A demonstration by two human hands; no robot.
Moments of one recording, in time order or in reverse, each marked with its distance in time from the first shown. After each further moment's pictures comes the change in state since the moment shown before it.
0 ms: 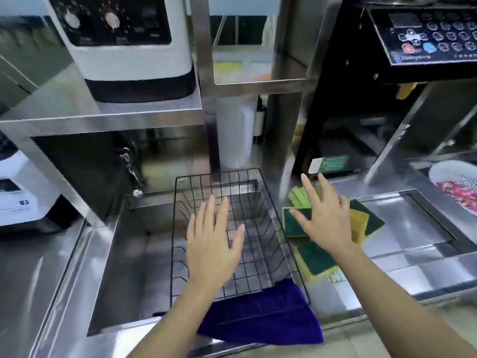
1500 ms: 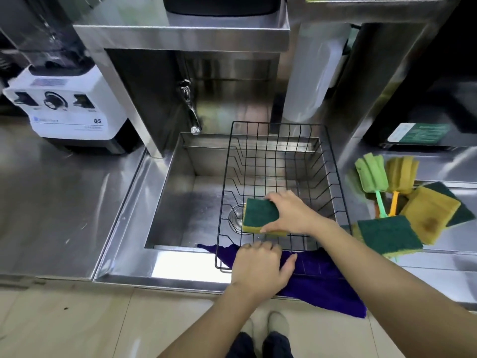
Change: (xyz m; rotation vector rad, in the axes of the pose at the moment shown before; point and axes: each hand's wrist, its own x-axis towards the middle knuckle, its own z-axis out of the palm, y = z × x) left_hand -0.096 -0.008 0.022 0.184 -0.284 0.028; right_hand -0.018 -0.138 0.049 0.428 -0.940 -0.365
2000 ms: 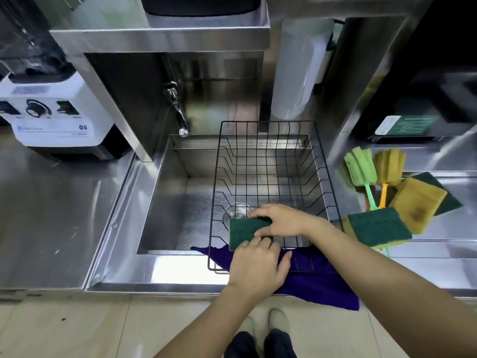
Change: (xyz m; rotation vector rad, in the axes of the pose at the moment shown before) left_hand 0.003 0.006 0.000 -0.068 0.008 0.068; right_hand -0.005 0.004 0.005 0.096 -0.207 -0.107
